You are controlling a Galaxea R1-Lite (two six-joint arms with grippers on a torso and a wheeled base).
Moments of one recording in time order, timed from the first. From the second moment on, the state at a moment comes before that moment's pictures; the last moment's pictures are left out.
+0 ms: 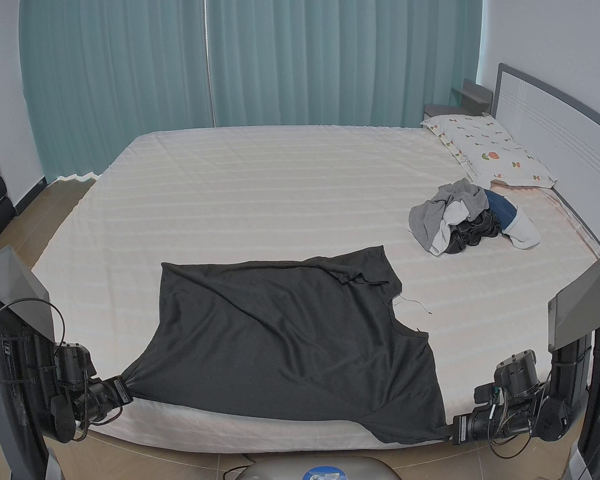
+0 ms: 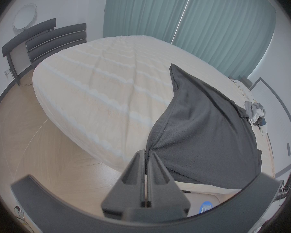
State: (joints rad) left arm 0.13 2.35 -0.02 -1.55 -0.02 -0.38; right arm 0.29 2.27 -0.02 -1.27 0.29 0.35
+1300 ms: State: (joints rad) left arm 0.15 2.28 -0.13 -1.55 -0.22 -0.69; right arm 0.24 2.38 -0.23 -1.50 0.29 0.76
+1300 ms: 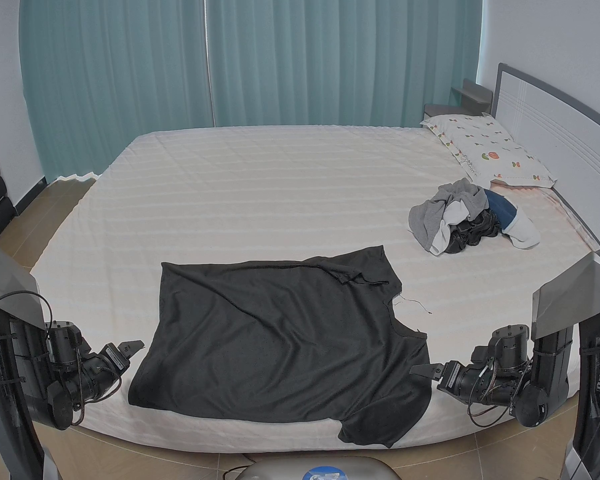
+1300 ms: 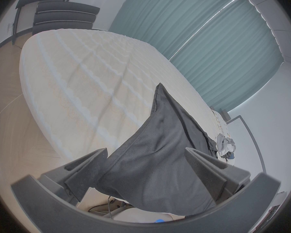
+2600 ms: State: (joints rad) left arm 0.16 2.31 -0.13 -1.55 -0.22 -0.69; right arm 0.22 2.28 -0.23 -1.55 0.29 0.97
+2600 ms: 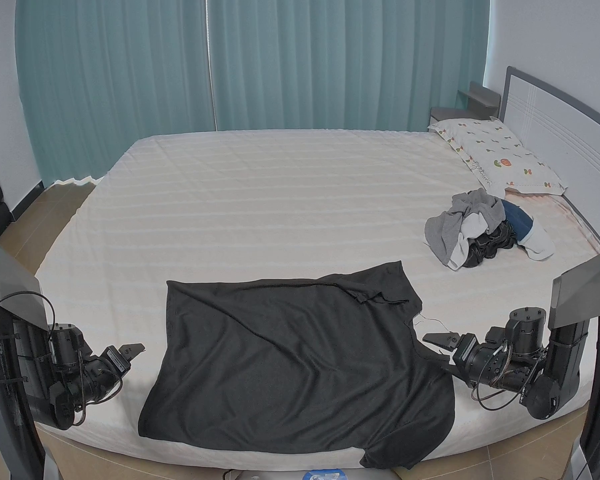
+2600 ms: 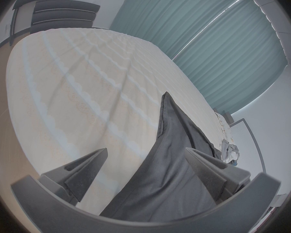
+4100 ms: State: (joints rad) left arm 0.08 2.34 -0.14 -1.55 -0.21 -0.80; right arm 0.33 2.52 -1.29 -0.64 -0.05 0.75
